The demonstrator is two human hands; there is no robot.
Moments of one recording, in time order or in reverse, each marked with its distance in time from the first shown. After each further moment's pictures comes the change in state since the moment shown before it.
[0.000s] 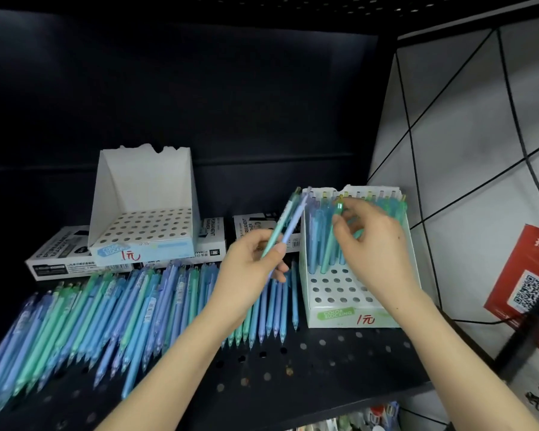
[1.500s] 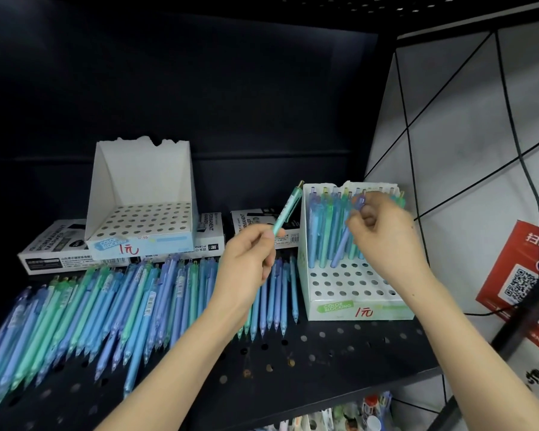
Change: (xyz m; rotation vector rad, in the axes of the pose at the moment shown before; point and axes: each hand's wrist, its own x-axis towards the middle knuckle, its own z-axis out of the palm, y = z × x) left_hand -0.012 0.009 0.000 -0.124 0.081 -0.031; right_hand 0.003 -0.002 -0.016 0.087 -0.041 0.134
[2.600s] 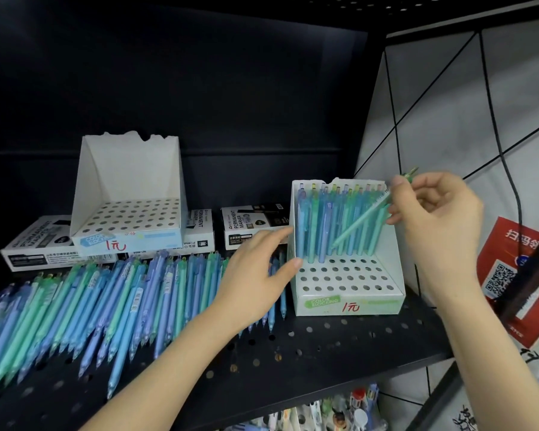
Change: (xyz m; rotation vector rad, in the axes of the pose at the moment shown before) left_hand -0.002 -0.016 0.008 0.785 -0.223 0.289; right_hand -0.006 -0.003 -0.043 0.386 0.329 0.027
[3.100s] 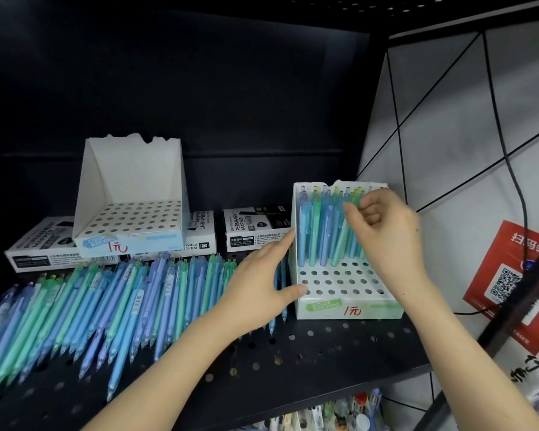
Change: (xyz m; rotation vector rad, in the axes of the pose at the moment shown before) left_hand 0.001 -0.005 0.006 -0.007 -0.162 -0.056; right_hand 0.000 0.041 0.031 -0.338 -0.142 -0.102
